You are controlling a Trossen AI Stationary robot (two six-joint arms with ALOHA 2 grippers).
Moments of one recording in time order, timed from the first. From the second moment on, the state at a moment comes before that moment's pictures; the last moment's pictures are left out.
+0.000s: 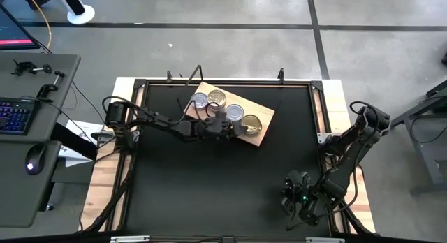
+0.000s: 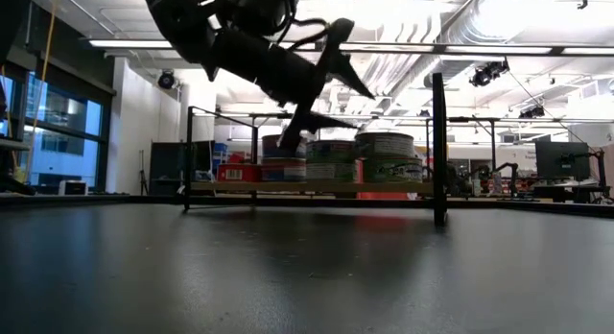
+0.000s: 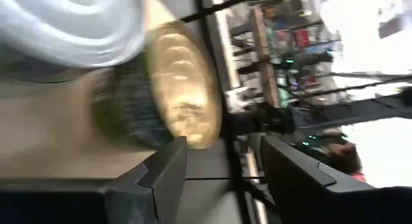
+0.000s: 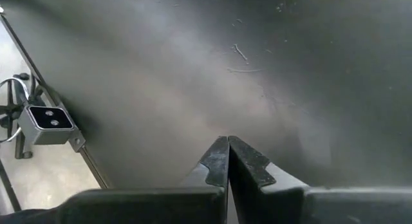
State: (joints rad) left arm 0.02 1.86 1.01 0.52 -0.27 -1.33; right arm 0.94 1.49 1.03 -0.80 0.51 1.72
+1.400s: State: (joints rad) left arm 0.02 1.86 1.02 0.34 -0.48 -1.12; right arm 0.91 1.49 1.03 -0.81 0.55 1.72
